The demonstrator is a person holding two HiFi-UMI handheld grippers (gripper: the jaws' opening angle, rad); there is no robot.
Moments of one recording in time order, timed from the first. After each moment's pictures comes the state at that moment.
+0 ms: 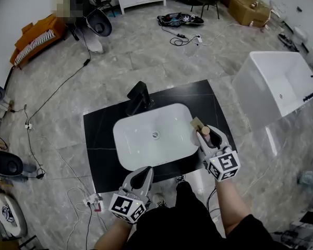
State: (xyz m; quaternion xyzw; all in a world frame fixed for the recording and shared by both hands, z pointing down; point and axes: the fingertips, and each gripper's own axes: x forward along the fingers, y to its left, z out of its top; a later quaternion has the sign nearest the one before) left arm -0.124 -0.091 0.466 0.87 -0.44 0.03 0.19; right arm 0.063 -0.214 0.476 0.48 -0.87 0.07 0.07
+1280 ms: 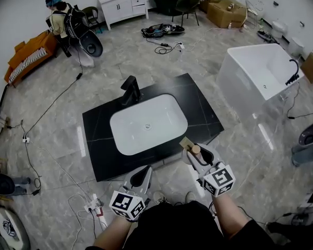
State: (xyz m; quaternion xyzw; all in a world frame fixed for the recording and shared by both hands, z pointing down) left arm -0.116 0.030 0.446 0.90 -0.39 0.03 0.17; right arm 0.041 -0.008 0.447 0.47 -0.87 0.09 0.07
